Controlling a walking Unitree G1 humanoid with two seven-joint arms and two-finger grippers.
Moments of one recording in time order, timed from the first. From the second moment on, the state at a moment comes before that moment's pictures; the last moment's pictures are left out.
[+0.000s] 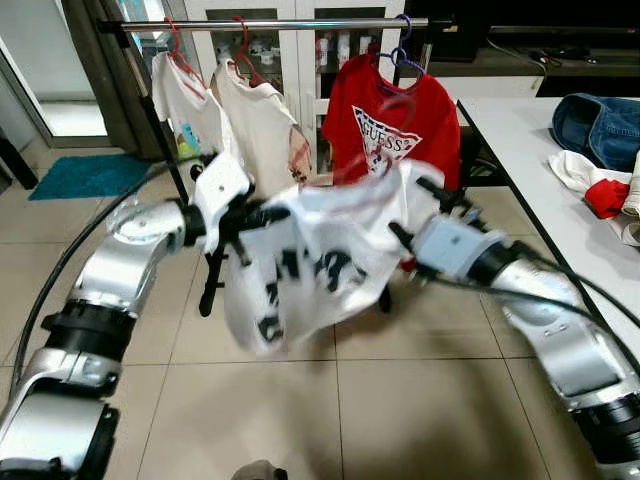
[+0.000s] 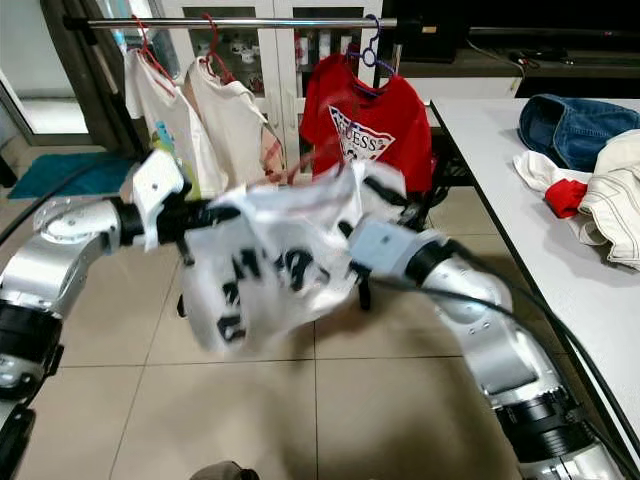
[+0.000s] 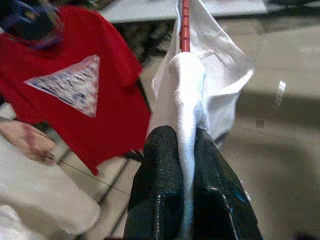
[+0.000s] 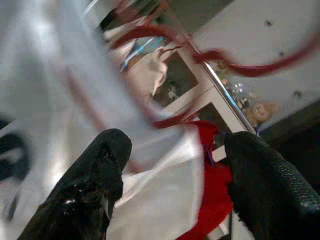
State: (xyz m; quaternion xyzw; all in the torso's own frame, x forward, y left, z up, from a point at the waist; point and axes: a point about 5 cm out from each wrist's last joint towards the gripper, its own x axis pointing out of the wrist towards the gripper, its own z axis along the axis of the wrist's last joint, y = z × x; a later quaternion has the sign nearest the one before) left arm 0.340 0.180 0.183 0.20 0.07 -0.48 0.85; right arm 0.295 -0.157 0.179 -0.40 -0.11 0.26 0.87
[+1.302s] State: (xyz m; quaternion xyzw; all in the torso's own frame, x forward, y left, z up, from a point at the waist) left arm 0.304 0.226 0.213 0.22 0.10 -0.61 0.76; right arm 0.273 -0.158 0.190 -0.10 0.05 0.60 0.79
